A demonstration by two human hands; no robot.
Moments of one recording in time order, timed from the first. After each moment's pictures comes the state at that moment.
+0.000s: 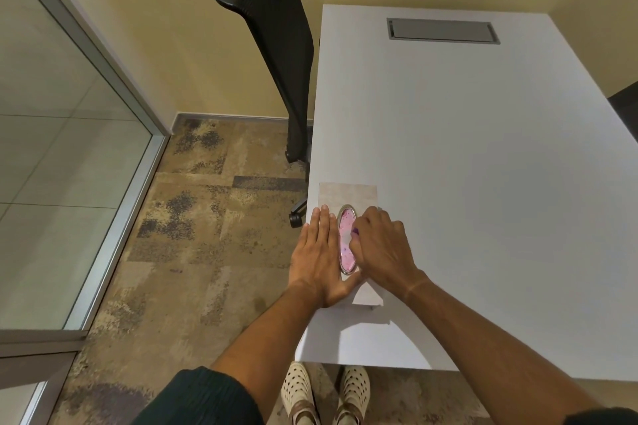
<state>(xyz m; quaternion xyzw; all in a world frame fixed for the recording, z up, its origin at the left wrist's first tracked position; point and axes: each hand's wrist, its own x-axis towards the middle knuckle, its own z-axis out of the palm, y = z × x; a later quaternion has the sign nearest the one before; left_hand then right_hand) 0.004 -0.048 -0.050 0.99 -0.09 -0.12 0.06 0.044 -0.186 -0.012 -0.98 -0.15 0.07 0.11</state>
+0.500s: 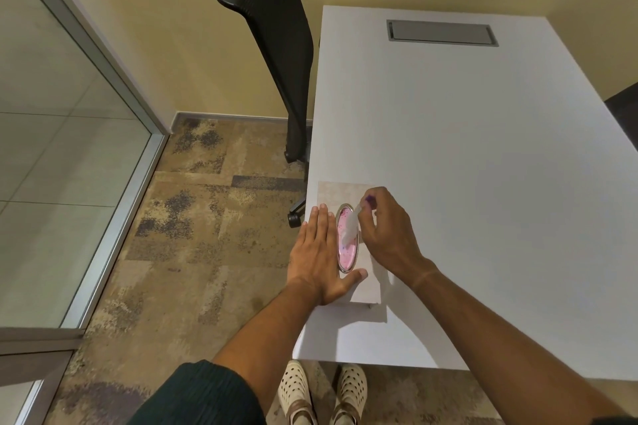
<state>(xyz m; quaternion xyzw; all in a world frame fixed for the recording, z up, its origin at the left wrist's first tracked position) 0.005 -0.048 -0.050 0.99 -0.09 -0.13 0.04 0.055 -0.190 0.013 -0.92 -0.09 -0.02 0.37</state>
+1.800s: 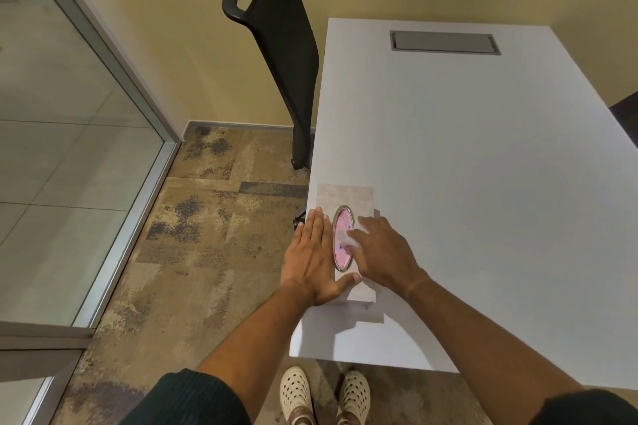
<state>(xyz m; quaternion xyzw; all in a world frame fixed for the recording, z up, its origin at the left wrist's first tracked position) -0.005 -0.047 -0.040 0.99 -0.08 -0.12 0.02 0.038 -0.211 -0.016 -0.97 -0.23 0.10 0.07</state>
